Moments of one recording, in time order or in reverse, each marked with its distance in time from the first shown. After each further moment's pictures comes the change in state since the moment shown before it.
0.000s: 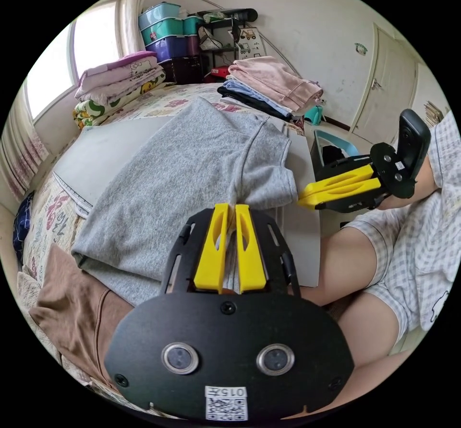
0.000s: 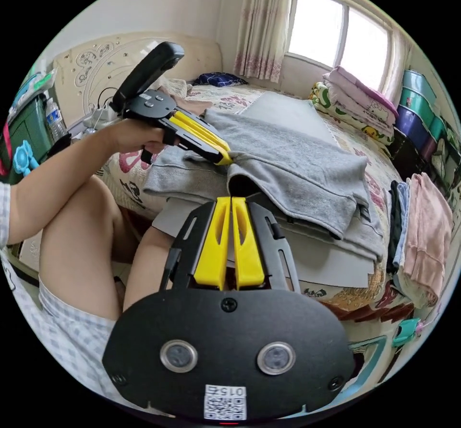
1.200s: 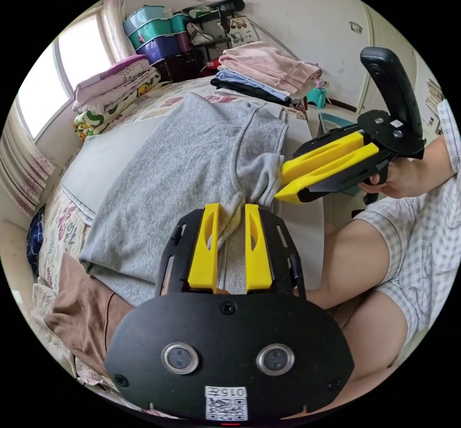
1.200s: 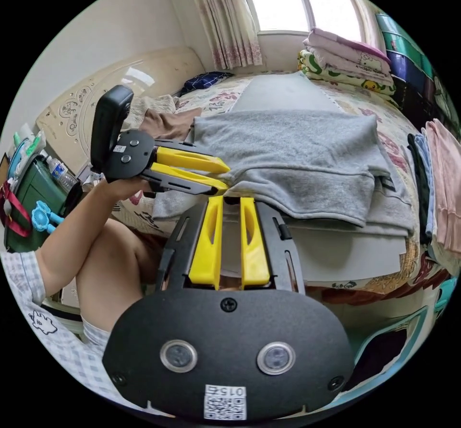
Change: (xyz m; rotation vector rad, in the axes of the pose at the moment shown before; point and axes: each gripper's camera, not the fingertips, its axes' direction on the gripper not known) left arm 0.075 -0.040 0.042 -0.044 -0.083 0.072; right arm 0.072 0.050 0.165 -0.006 -0.179 0.256
